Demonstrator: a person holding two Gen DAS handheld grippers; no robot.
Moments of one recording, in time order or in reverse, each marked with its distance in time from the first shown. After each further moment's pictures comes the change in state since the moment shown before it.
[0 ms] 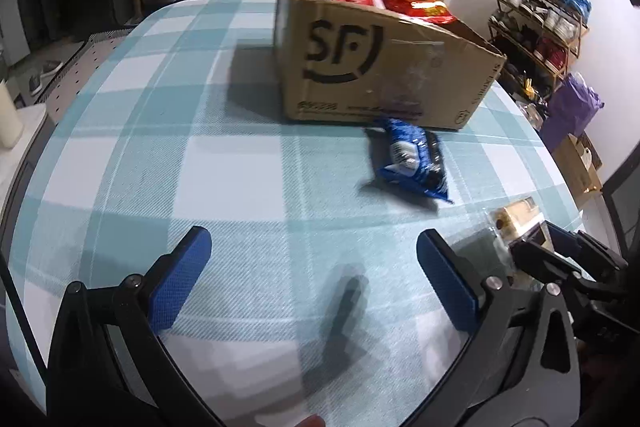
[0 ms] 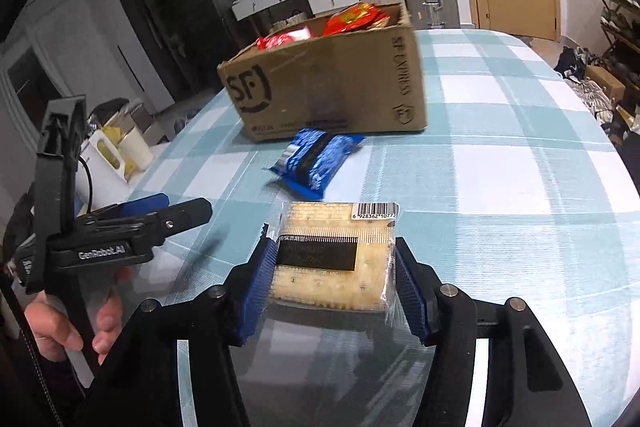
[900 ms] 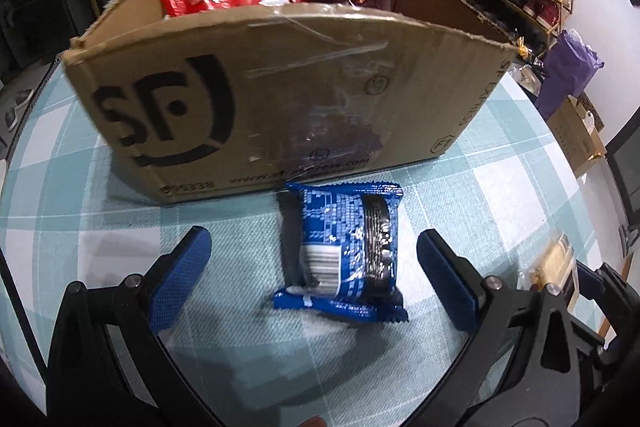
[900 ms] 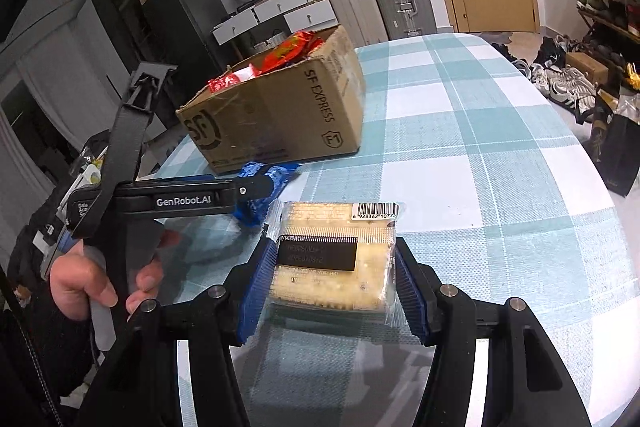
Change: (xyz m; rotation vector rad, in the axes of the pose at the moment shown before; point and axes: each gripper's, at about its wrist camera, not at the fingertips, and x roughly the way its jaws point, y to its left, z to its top) left arm 0.091 -0.076 0.073 0.122 0.128 -0.005; right arm -0.019 -0.052 0.007 0.076 -0.045 -0.006
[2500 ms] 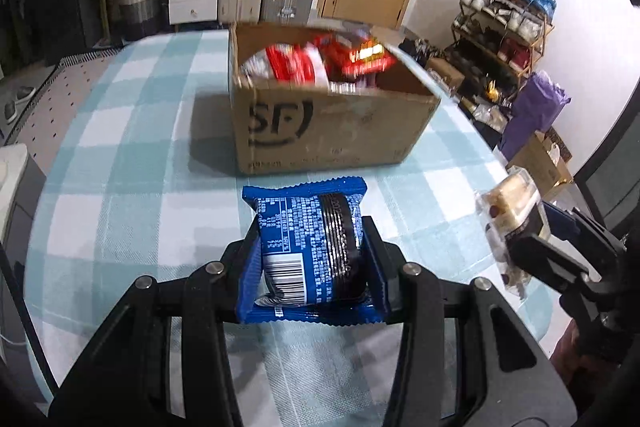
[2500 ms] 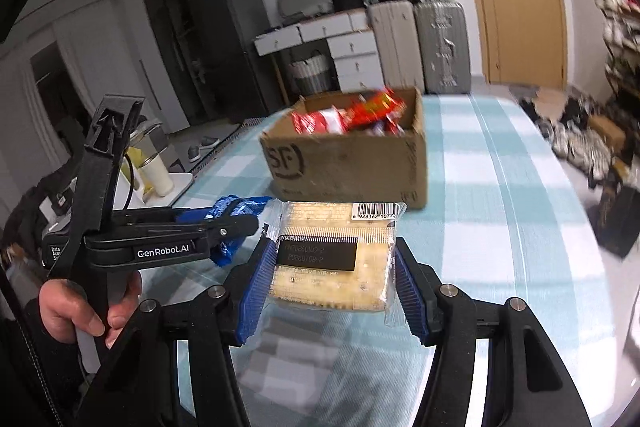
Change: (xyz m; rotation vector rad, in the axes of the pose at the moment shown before) left arm -0.114 0.053 -0.023 -0.054 -0.184 -0.095; right arm -0.048 0.093 0.022 -0.202 -0.107 0.044
